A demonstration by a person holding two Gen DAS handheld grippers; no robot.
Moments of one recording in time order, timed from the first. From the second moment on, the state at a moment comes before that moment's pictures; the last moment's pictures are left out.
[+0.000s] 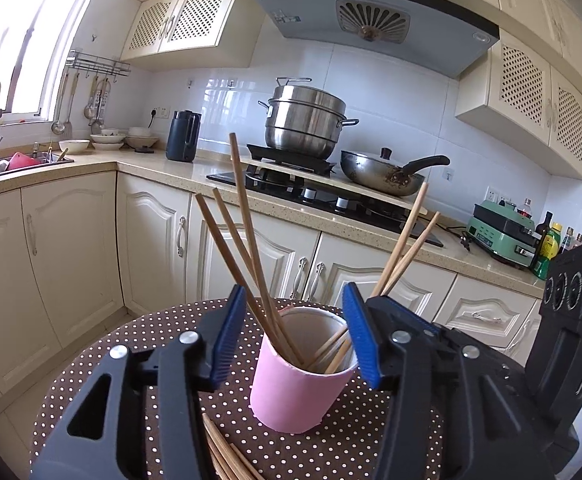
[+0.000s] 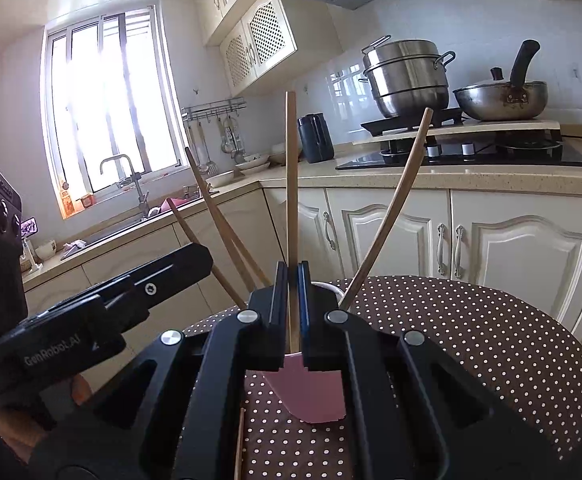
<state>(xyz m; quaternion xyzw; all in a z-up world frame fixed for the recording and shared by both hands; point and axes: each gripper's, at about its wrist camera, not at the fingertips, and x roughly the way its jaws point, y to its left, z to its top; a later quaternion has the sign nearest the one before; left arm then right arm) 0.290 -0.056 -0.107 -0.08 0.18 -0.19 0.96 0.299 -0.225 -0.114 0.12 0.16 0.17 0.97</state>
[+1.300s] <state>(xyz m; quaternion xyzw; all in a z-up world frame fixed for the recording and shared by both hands) 0.220 -0.008 -0.062 -0.10 0.13 -0.16 0.97 0.237 -0.210 -0.065 0.10 0.11 0.17 0.97</state>
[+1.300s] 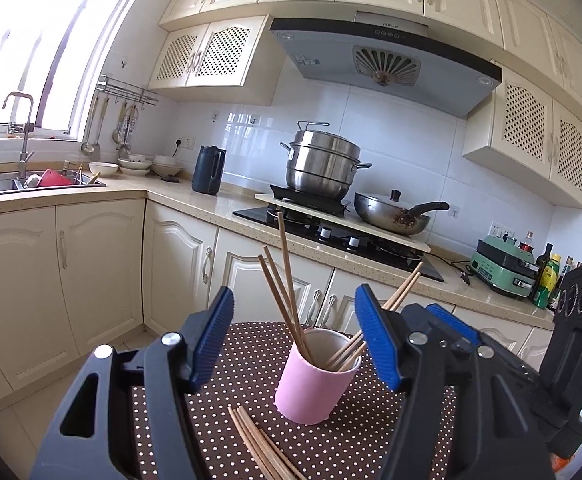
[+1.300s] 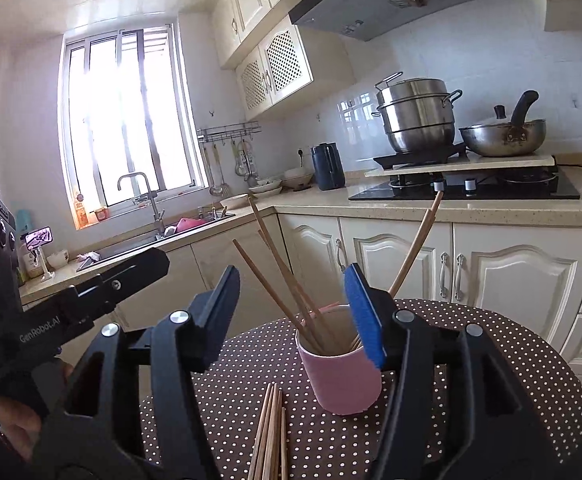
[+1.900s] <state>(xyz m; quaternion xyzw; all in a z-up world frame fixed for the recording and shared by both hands) 0.190 0.001 -0.109 -0.10 0.21 -0.14 0.96 0.204 -0.201 -0.100 0.09 0.17 0.16 0.97</state>
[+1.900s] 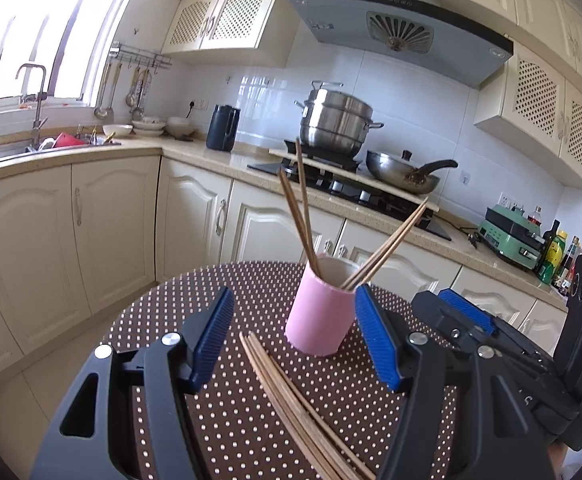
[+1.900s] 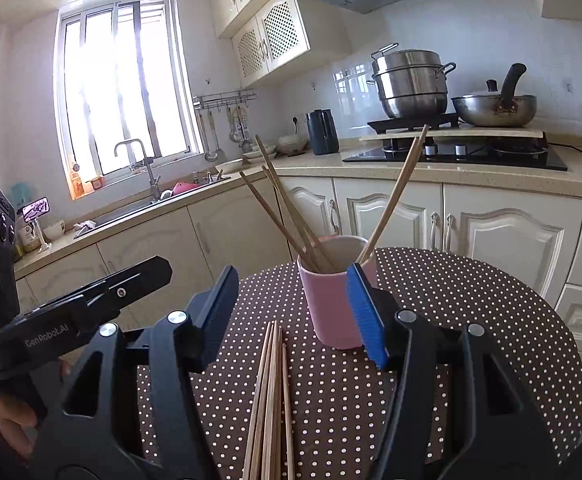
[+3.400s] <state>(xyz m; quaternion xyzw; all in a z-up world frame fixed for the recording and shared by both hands) 0.245 -0.034 -0.228 -0.01 0.45 -0.07 0.89 0.225 -0.202 -0.181 0.09 0.32 0.14 0.93</state>
